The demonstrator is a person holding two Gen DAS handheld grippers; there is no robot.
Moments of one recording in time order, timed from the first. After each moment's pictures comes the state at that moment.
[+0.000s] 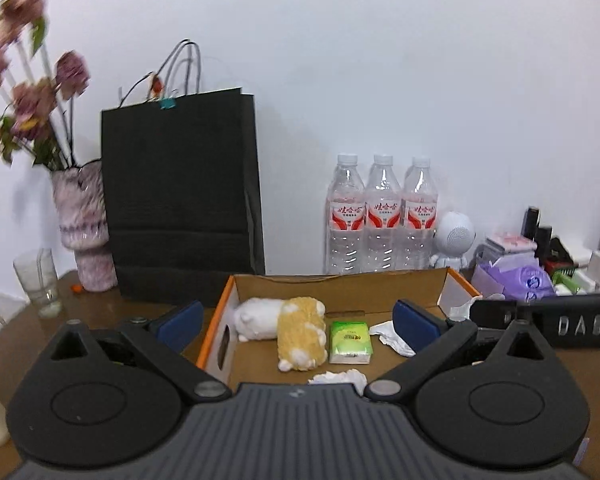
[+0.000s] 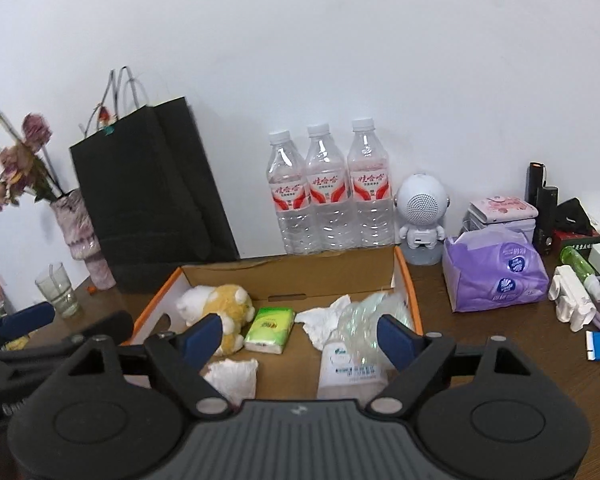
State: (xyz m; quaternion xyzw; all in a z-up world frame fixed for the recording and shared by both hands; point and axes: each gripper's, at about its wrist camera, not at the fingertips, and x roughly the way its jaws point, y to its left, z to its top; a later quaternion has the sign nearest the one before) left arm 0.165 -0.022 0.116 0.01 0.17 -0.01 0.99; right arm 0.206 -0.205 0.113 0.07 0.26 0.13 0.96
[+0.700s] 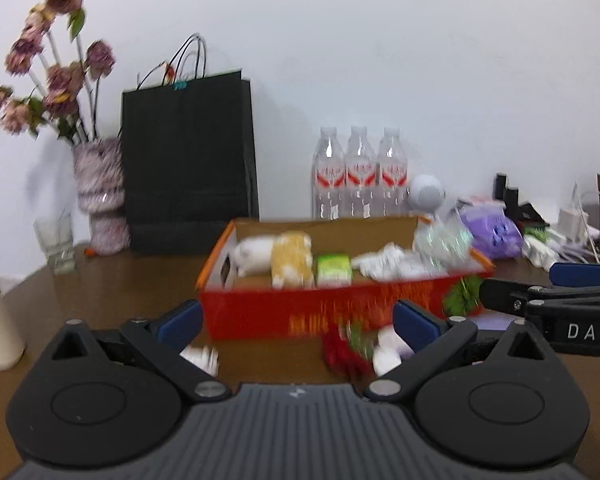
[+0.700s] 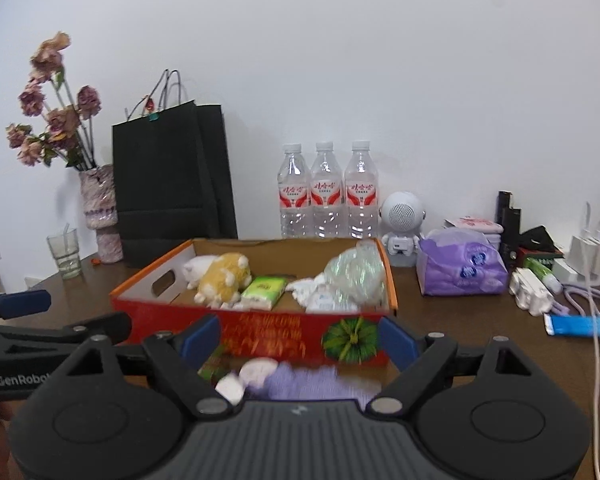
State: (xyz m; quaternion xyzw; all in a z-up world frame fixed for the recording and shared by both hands) left arm 0.048 -0.023 0.067 0.02 0.19 -0.02 0.98; right arm 0.073 -0.211 0.064 0.02 0.18 0.11 0.98
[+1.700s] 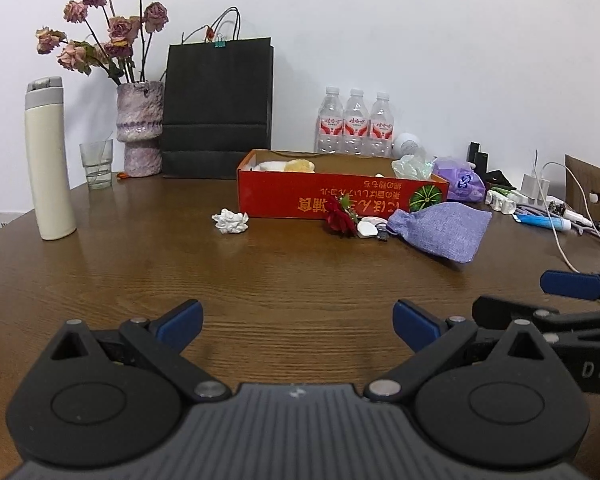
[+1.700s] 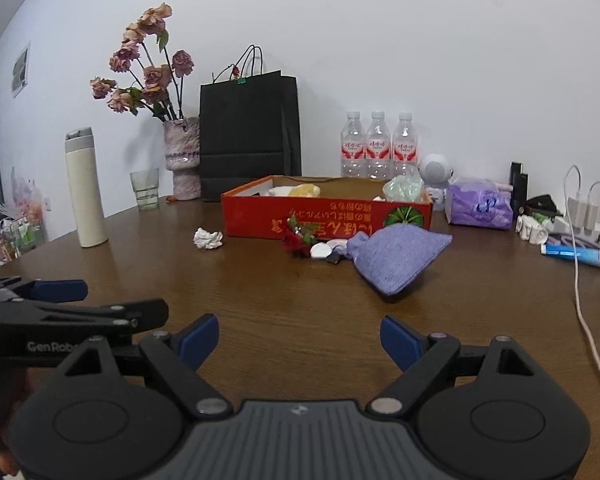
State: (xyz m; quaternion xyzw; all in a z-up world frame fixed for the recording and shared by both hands) left arm -0.094 0.008 0.023 -0.01 0.21 -0.03 0.98; right arm -0.095 -0.195 0.023 -0.01 0.19 0.16 0.97
